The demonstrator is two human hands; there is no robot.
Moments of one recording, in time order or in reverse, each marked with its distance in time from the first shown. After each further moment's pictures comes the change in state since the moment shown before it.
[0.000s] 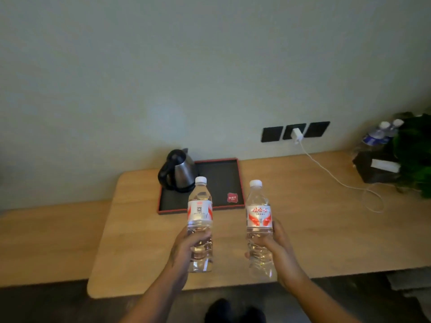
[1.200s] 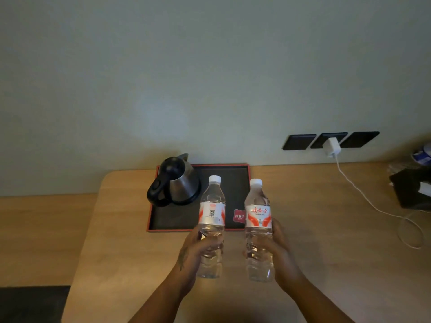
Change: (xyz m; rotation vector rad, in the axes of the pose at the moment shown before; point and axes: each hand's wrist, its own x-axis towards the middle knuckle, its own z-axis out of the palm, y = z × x) left_hand 0.153 0.022 0.001 0.017 0.018 -0.150; right_hand 0.172 0.006 0.017 -0.089 -0.002 0.140
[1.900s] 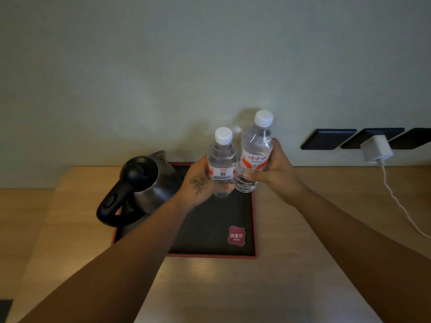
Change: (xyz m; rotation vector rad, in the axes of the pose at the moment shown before) left_hand 0.251 0.071 0.038 0.310 -0.177 0.472; right_hand 0.255 -0.077 -0.013 -0.404 -0.188 -0.248
